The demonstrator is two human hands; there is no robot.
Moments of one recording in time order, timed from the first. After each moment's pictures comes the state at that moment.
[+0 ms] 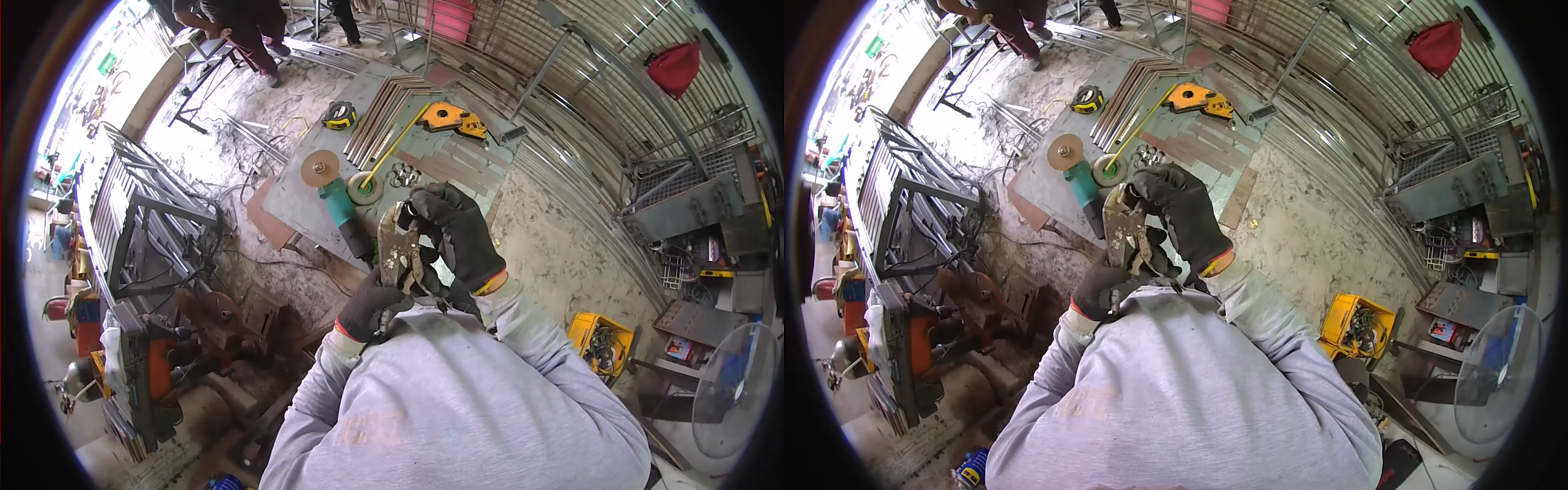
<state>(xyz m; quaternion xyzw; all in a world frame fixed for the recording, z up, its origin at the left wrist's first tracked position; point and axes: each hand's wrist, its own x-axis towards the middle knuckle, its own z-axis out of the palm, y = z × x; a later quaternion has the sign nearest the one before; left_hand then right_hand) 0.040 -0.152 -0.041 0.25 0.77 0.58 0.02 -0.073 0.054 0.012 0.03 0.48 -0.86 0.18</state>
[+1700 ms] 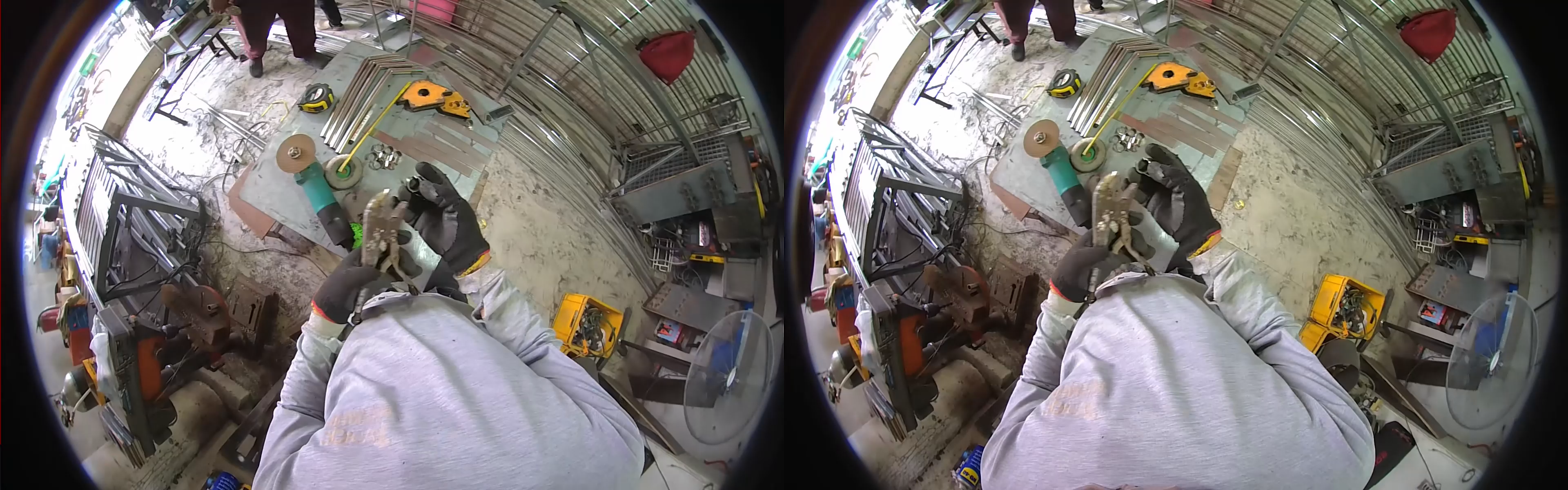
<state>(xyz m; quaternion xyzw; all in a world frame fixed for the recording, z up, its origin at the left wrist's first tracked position) 0.023 -0.136 -0.028 -0.10 0.42 0.86 0.28 -0.081 0.079 -0.070 0.04 0.21 -0.95 0.21</state>
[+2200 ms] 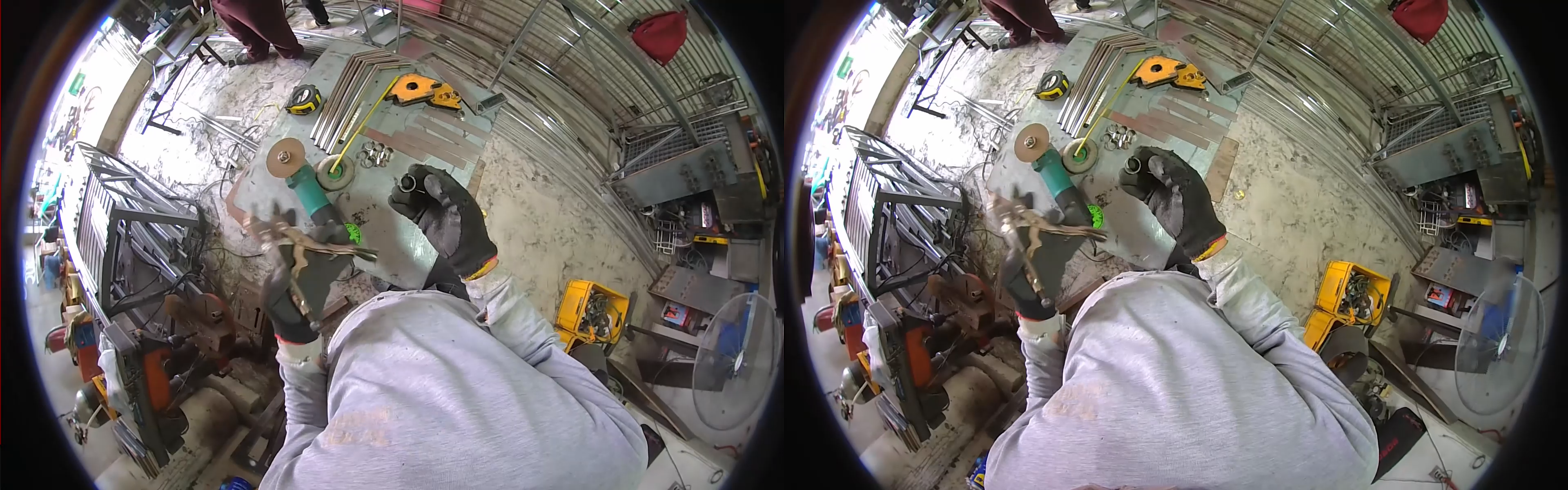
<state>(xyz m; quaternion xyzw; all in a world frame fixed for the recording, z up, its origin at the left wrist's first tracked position) 0.026 -0.190 -0.030 0.06 0.30 0.95 0.07 -0.072 0.088 -0.046 -0.01 0.28 -0.94 0.18</state>
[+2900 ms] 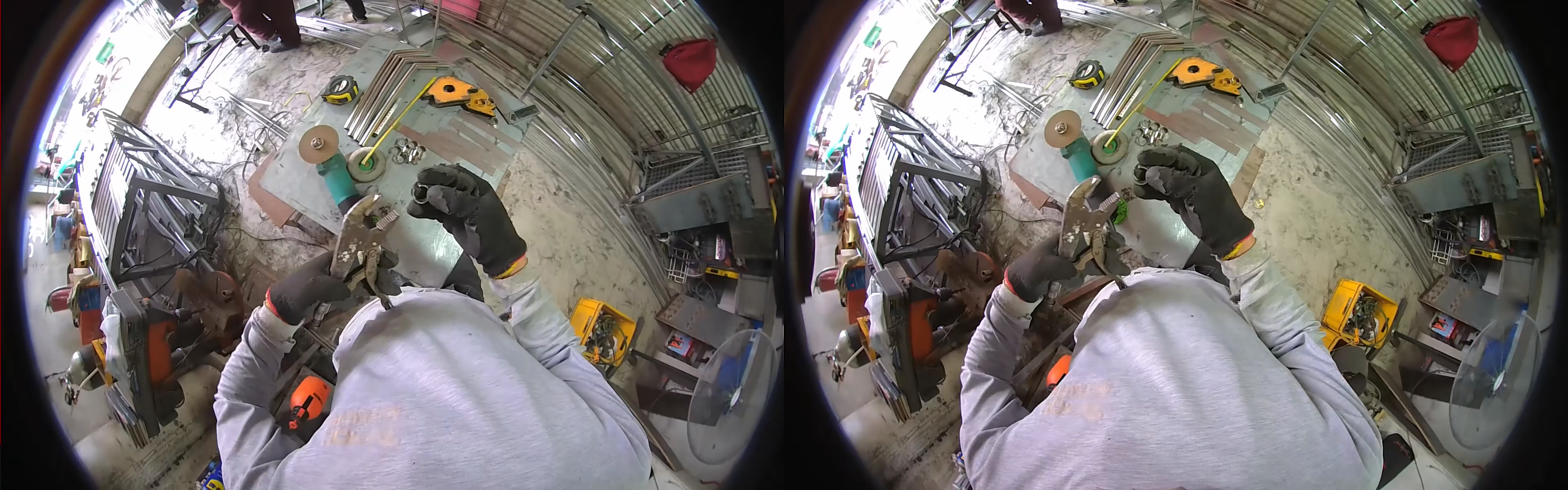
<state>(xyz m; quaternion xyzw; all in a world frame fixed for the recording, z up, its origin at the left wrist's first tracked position) 0.012 -0.203 0.064 0.00 0.55 0.74 0.40 -0.074 0.081 0.004 -0.02 0.38 -0.89 0.26</state>
